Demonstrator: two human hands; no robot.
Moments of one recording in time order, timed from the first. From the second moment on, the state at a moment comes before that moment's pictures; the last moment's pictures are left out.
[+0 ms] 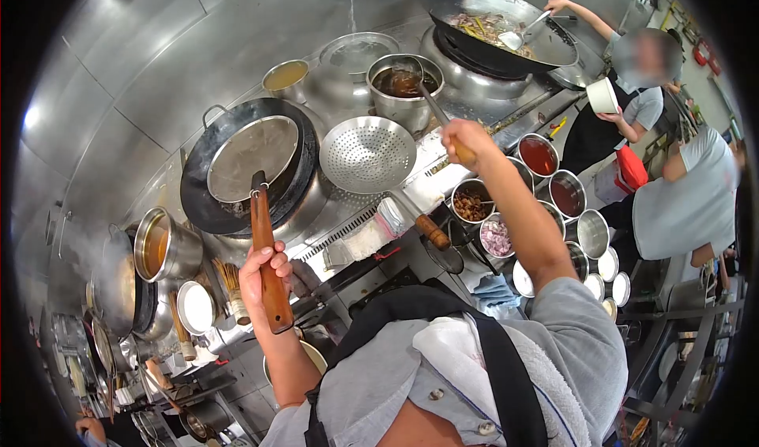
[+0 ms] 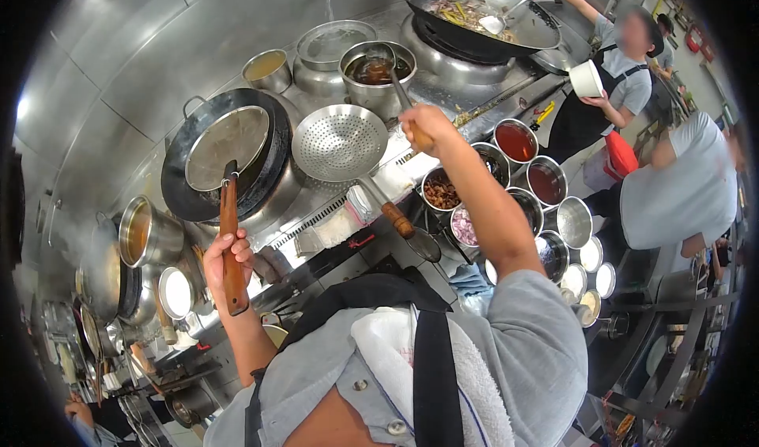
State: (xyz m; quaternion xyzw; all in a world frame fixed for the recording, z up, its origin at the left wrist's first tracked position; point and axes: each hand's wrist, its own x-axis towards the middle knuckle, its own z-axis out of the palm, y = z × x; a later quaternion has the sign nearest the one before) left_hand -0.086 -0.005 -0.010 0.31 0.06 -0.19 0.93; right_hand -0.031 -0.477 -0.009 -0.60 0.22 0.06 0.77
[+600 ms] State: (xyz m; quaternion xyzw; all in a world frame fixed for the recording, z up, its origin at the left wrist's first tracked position) left_hand -0.086 -0.007 -0.012 0.38 0.09 -0.16 0.90; right_hand -0.023 -0.433 0.055 -0.20 0.08 0.16 0.96
